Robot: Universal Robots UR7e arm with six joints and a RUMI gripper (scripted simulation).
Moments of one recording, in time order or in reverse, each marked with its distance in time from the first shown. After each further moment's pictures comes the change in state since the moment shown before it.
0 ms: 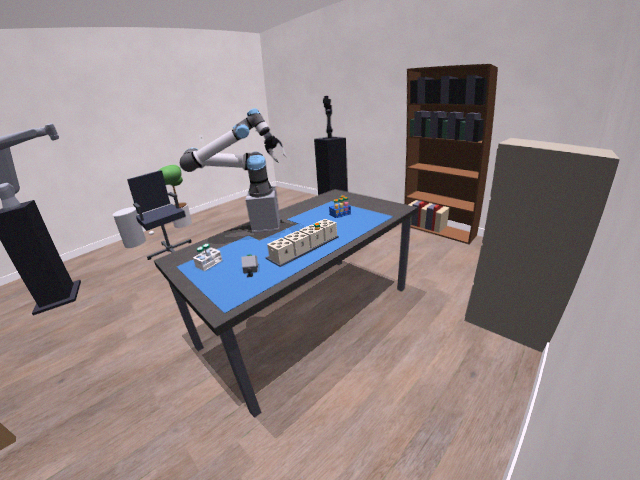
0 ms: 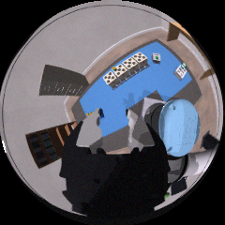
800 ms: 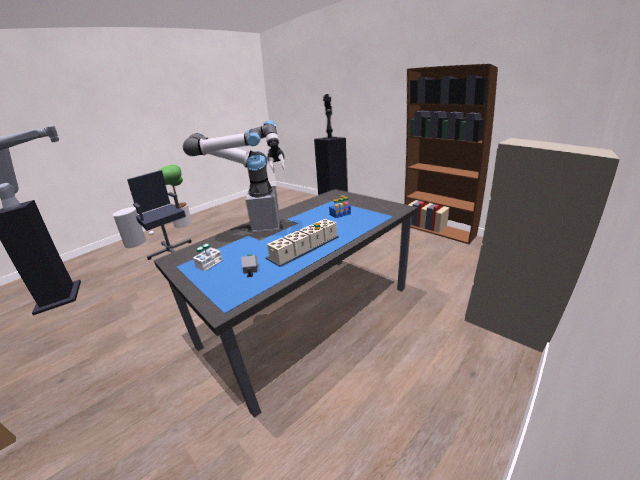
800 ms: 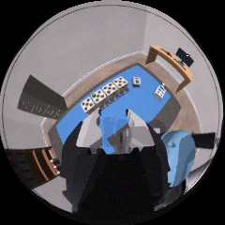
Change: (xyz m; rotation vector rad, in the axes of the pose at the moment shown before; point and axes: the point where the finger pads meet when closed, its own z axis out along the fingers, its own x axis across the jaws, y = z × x) arm 0.041 -0.073 0.061 0.384 0.294 -0.133
